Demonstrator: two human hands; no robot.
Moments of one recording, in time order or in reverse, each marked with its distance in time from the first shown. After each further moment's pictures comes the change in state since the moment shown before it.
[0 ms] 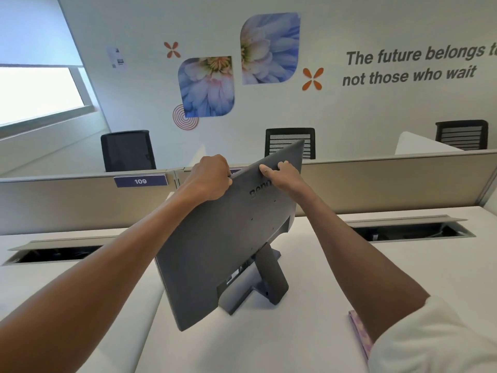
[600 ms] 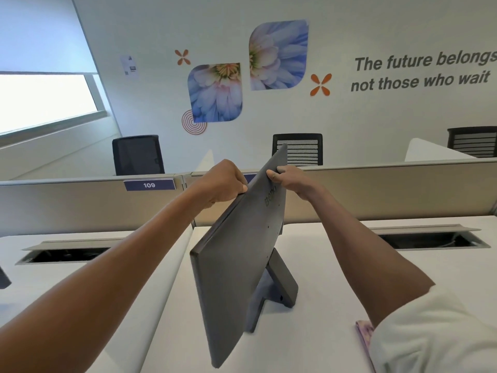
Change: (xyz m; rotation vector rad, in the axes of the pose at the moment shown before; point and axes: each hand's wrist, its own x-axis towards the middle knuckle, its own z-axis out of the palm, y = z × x) left_hand -0.011 0.020 -0.010 -0.360 -0.162 -0.093; right_hand 0.014 0.004 -0.012 0.234 -0.213 -0.138
